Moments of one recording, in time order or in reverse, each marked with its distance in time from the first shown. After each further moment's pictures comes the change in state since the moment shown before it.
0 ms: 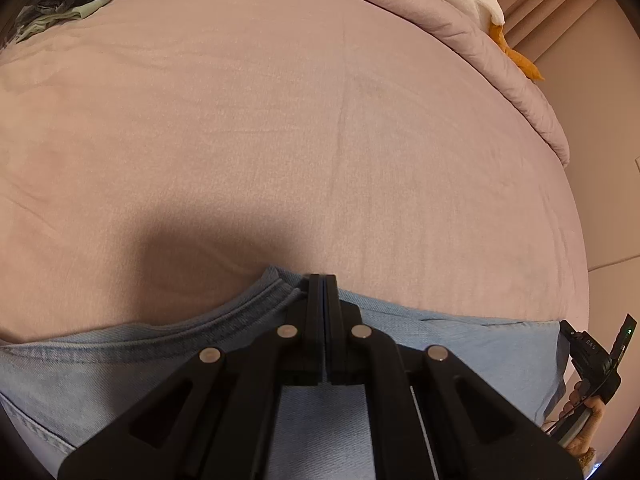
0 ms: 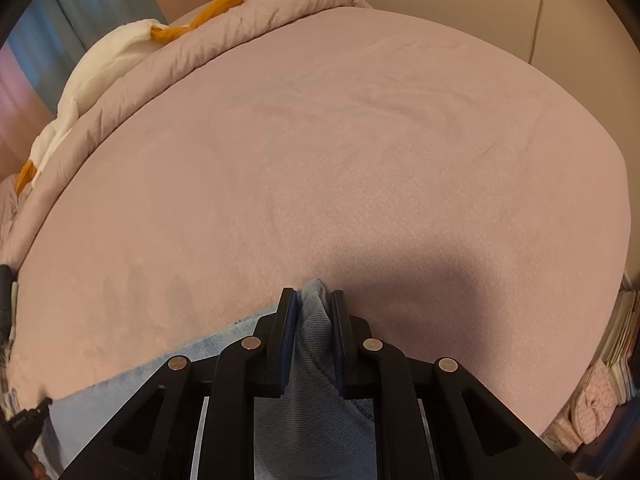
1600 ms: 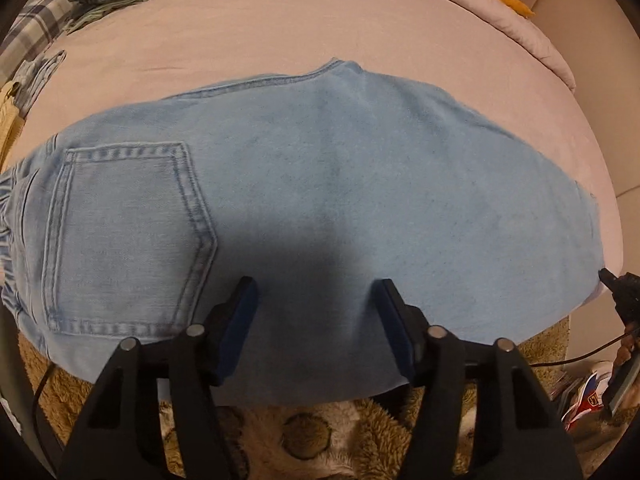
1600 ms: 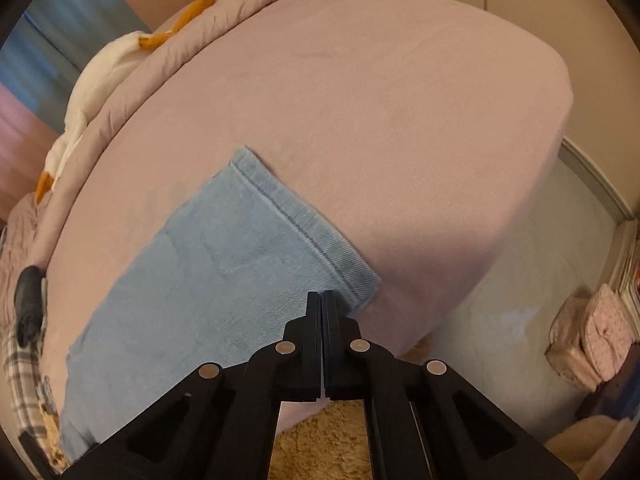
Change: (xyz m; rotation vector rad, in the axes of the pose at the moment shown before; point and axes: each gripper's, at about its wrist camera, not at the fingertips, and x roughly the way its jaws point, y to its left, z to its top) left arm -0.072 0.015 -0.132 0.113 0.061 0.161; right arm -0.070 -0.062 -0.073 0.122 0.086 0.060
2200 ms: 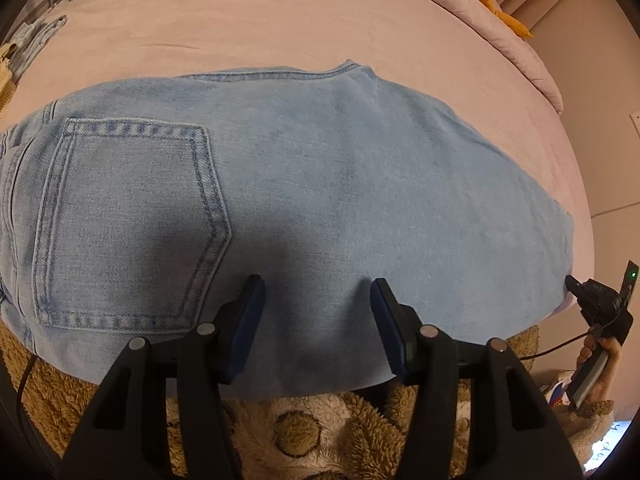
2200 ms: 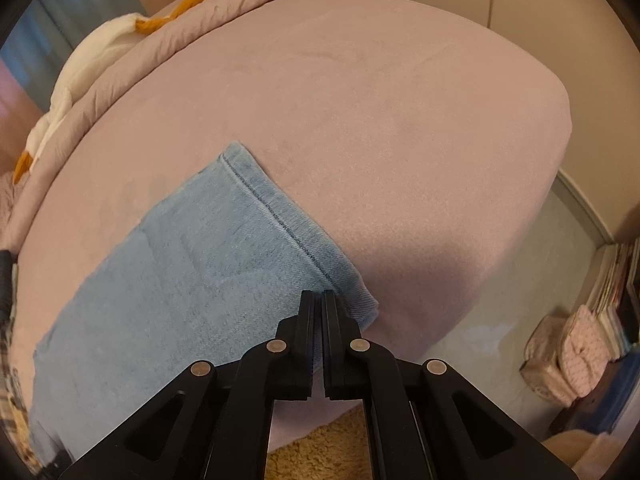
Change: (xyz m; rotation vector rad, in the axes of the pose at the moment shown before) left arm -0.003 0.019 0.004 -0.074 0.027 -0.125; right arm 0.014 0.012 0.007 -0.047 -0.004 -0.070
